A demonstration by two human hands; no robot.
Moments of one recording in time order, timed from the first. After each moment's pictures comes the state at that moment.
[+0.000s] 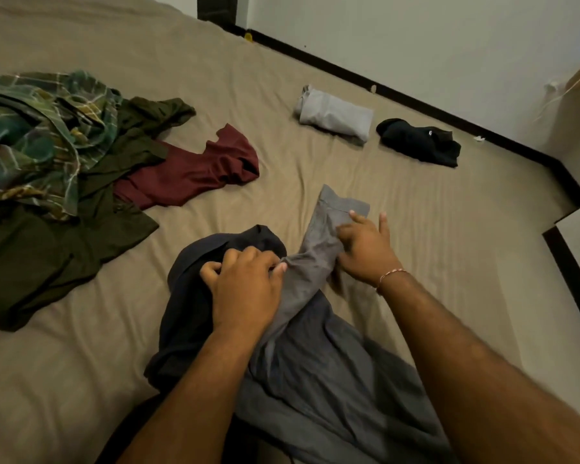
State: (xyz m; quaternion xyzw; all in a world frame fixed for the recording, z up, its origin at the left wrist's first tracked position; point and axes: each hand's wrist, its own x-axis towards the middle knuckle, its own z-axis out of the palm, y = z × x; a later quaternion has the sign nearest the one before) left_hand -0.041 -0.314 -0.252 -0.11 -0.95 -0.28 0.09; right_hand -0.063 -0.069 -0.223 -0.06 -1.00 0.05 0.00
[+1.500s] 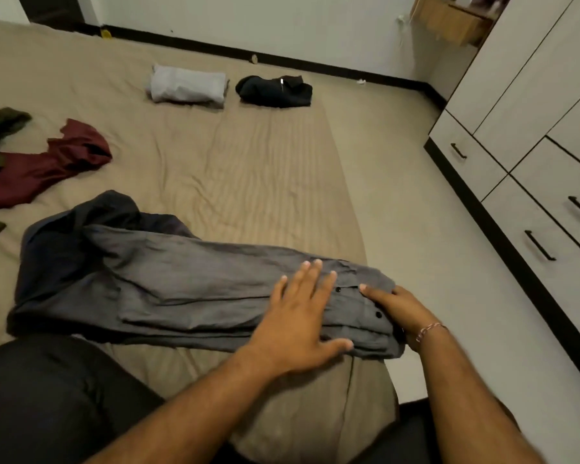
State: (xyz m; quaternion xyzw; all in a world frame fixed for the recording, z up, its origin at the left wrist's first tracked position) left_hand 0.222 -0.164 -0.250 -0.55 -0.80 -0.21 -0.09; right_hand 0.341 0.041 -0.236 -0.49 -0.62 0.61 0.05
